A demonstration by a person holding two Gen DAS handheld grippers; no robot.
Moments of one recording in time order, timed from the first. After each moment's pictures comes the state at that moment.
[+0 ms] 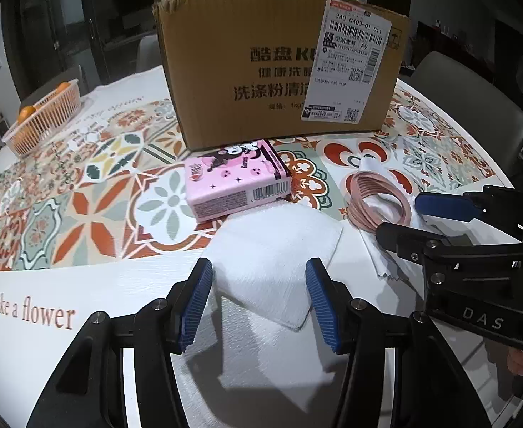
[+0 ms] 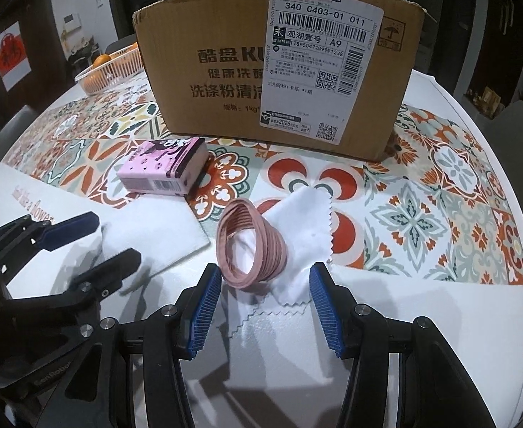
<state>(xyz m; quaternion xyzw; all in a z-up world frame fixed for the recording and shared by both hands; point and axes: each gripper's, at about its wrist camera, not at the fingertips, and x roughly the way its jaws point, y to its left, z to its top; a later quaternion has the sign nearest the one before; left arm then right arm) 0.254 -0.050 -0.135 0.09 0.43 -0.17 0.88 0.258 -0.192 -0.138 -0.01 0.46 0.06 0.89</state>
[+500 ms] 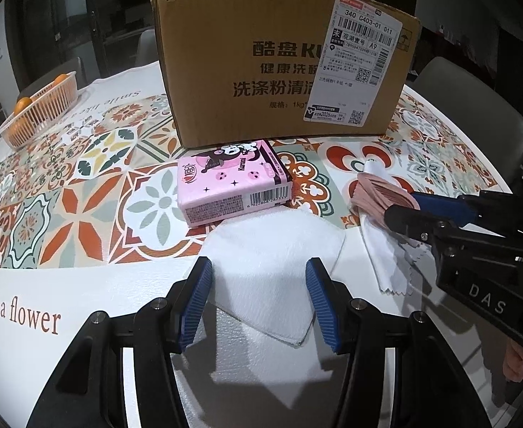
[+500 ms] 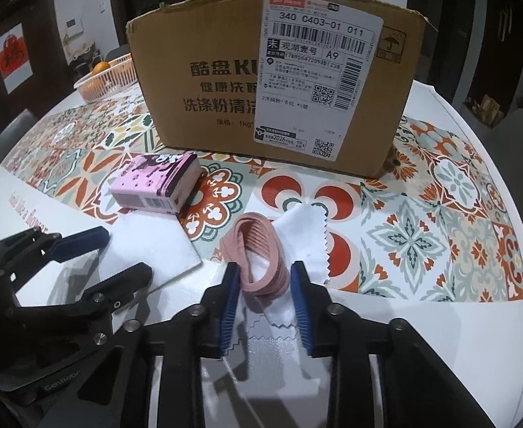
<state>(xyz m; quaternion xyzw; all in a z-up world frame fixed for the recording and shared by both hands) 0.263 -0.053 -0.139 0.07 0.43 -0.17 0.88 0.266 -0.196 -0.137 -0.01 0.44 0.05 0.90</state>
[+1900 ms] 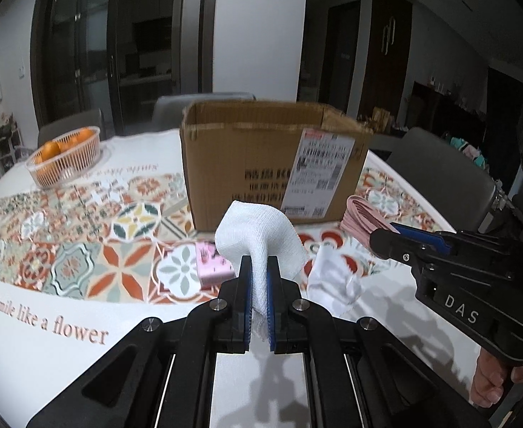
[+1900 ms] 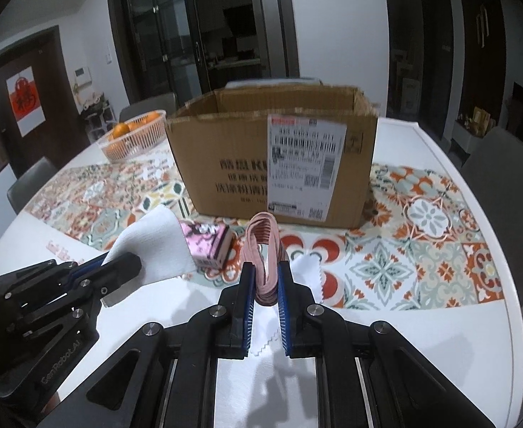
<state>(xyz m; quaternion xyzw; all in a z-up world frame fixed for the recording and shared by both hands) 0.212 -0.047 -0.038 0.03 0.32 -0.18 0.93 0.219 -0.200 -0.056 0.04 0.34 0.06 0.94</state>
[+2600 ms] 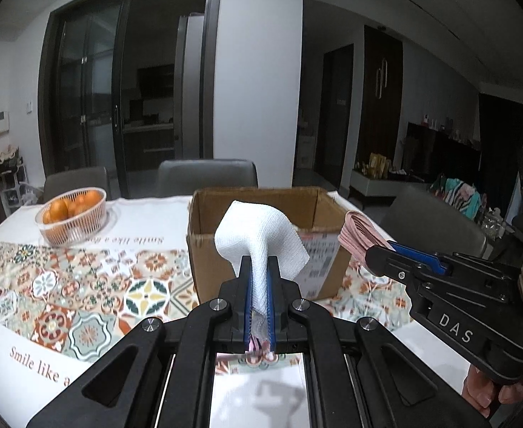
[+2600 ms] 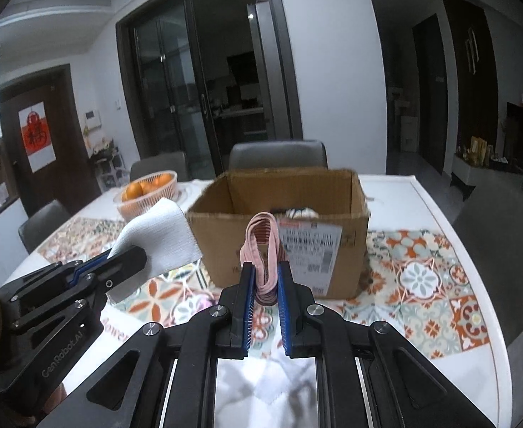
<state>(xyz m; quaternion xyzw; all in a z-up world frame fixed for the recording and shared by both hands) 0.223 -0.046 0.035 0.02 0.22 -0.18 0.96 0.218 -0.206 0.012 0.06 0.25 0.06 0.97</state>
